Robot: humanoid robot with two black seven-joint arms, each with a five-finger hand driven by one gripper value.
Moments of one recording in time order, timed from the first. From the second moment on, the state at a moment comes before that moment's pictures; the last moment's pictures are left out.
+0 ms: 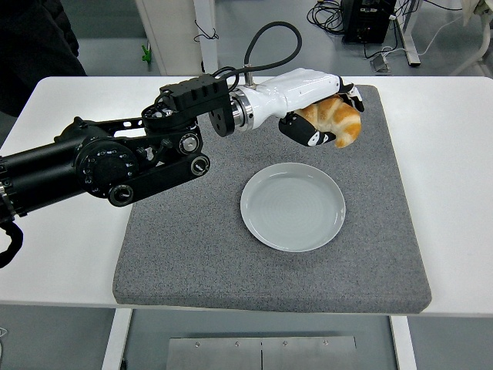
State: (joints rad) left arm -1.28 0.16 -0.18 -1.17 1.37 0.09 -0.05; right arm -0.09 0.00 -0.01 0.10 -0.10 0.02 0.41
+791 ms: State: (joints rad) left arm -1.20 0.10 -0.02 -1.13 1.46 0.24 -0.05; right arm -0.09 0.00 -0.01 0.10 -0.10 0.02 0.41
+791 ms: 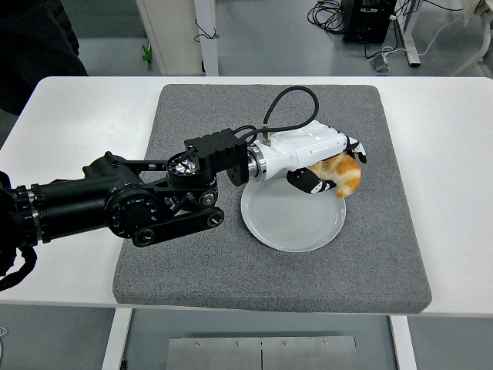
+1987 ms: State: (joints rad) left arm -1.15 0.13 0.14 -1.11 1.46 0.37 -0.05; right arm -0.09 0.00 -0.01 0.10 -0.10 0.02 0.41
